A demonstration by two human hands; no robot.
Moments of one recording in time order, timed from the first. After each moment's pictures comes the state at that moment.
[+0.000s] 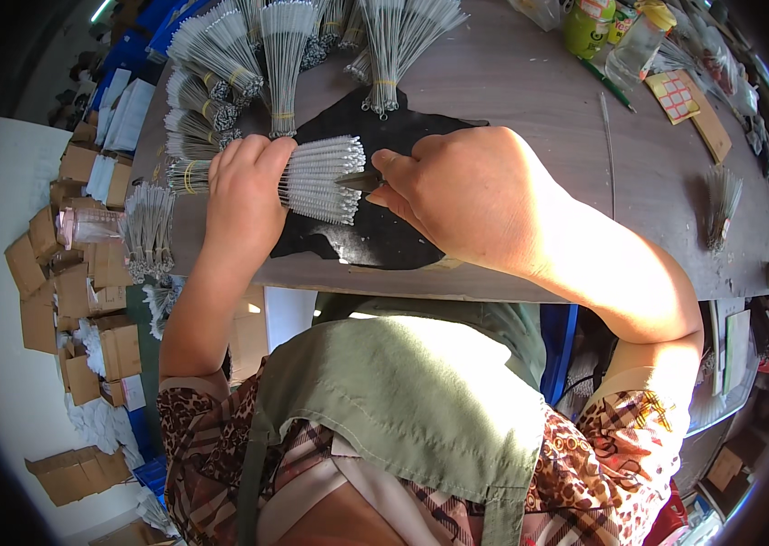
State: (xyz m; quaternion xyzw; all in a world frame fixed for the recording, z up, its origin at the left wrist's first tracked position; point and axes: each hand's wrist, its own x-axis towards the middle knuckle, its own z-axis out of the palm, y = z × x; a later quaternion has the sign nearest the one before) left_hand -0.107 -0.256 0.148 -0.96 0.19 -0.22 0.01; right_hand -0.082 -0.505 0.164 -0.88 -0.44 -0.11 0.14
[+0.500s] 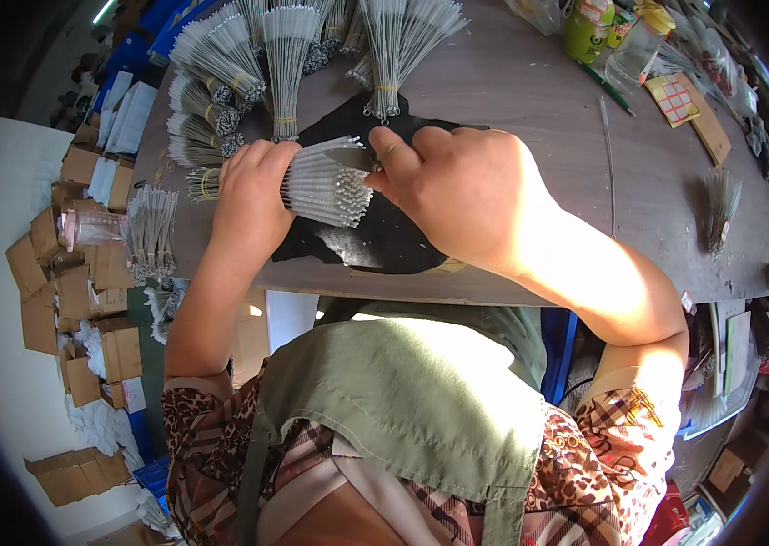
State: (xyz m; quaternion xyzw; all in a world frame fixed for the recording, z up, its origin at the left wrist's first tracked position) left_hand -0.106 -0.255 0.146 -0.98 0.15 -0.15 -0.03; right_hand -0.082 -0.500 0.150 -0.88 -0.40 -0.23 0.13
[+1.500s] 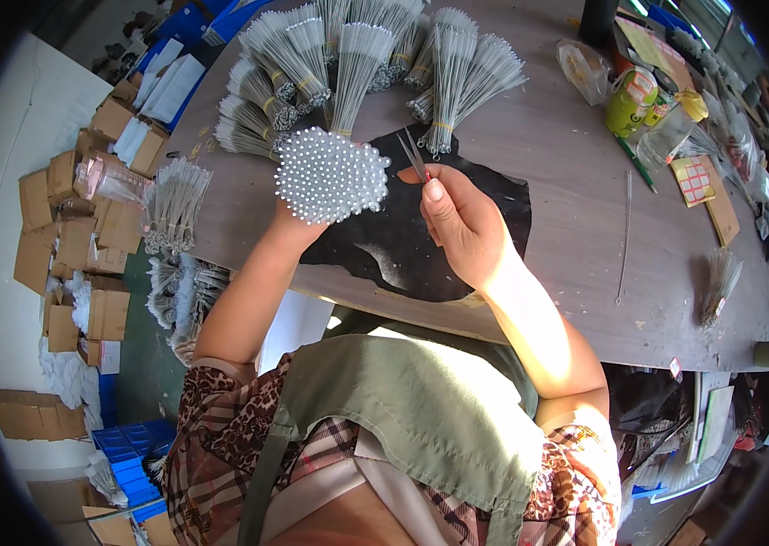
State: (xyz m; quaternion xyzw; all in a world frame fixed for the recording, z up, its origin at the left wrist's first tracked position) left_hand -0.071 -0.216 0.063 -0.85 0.17 -0.19 -0.47; right_hand -0.083 -0.458 0.113 -0.64 -0.27 0.13 0.71
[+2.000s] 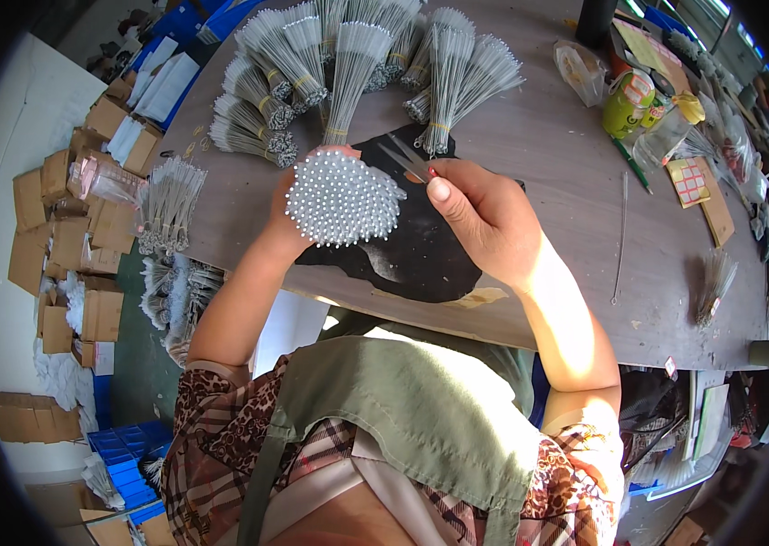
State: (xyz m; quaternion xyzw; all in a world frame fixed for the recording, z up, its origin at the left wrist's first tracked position) left_hand -0.096 -0.229 0.098 -0.72 0.07 -0.08 -0.68; right_hand -0.073 -0.478 0.138 -0.72 -0.32 0.06 0.62
